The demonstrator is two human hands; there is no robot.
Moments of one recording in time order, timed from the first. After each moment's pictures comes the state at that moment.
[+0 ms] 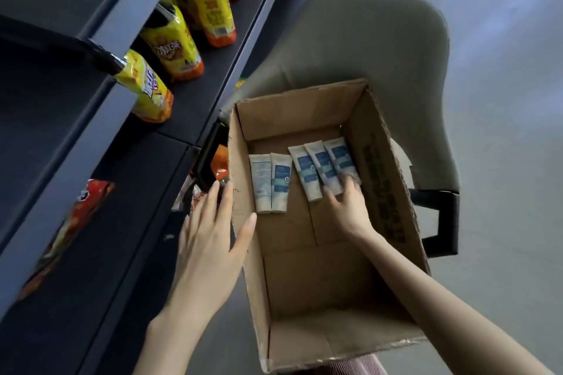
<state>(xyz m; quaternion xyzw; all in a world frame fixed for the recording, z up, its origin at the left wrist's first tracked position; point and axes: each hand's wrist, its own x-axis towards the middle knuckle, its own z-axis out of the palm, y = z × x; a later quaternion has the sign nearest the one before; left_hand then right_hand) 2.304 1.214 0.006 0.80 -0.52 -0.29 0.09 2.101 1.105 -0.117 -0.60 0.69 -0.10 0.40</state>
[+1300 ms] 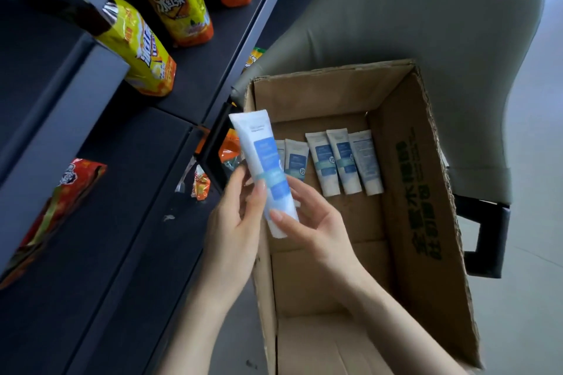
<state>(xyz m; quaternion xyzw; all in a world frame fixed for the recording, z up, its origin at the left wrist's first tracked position) 2.302 1.176 -0.020 0.71 -0.30 -0.47 0.43 2.180 1.144 -0.050 -0.39 0.48 -0.25 0.74</state>
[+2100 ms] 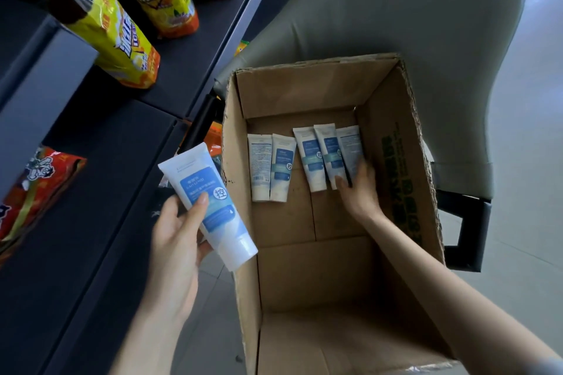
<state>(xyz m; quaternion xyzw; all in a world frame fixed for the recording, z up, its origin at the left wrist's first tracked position) 2.310 1.198 -0.018 0.68 -0.06 -0.51 0.52 2.092 1.072 -0.176 -0.56 0.70 -0.06 0.43</state>
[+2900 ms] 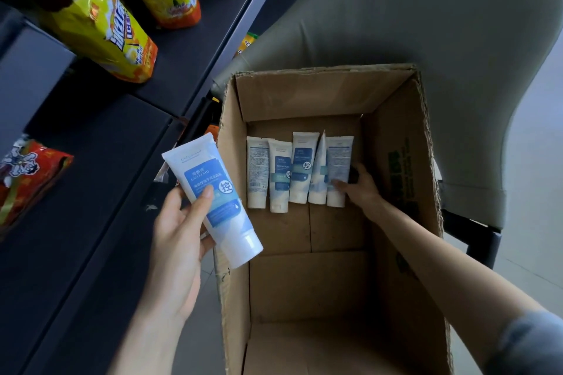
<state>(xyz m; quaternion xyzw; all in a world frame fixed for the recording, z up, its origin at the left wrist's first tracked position) 2.305 1.170 -0.029 0.69 -0.04 -0.50 0.52 2.087 1.025 -0.210 -0.42 0.71 -0.04 0.56</state>
